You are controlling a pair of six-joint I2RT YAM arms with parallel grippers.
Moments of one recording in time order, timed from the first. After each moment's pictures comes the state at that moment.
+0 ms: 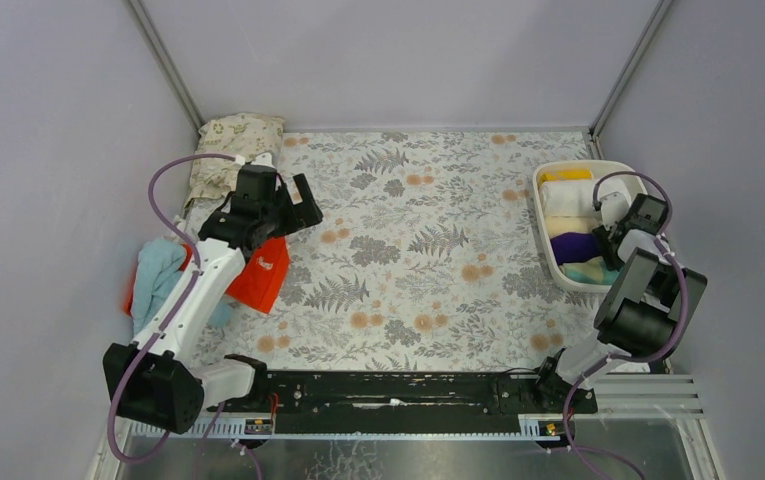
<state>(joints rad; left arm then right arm) -0.23 1.20 1.07 -0.60 -0.01 -0.51 -0.53 1.60 0.90 -0.23 0.11 -0.83</state>
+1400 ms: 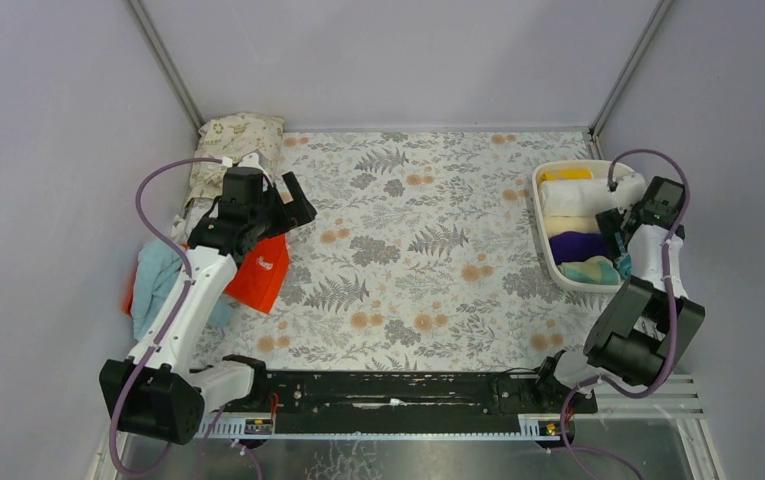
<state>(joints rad) -0.18 1.14 1.05 -0.58 0.04 -0.53 -0.53 1.46 0.99 -0.42 0.10 -0.80</state>
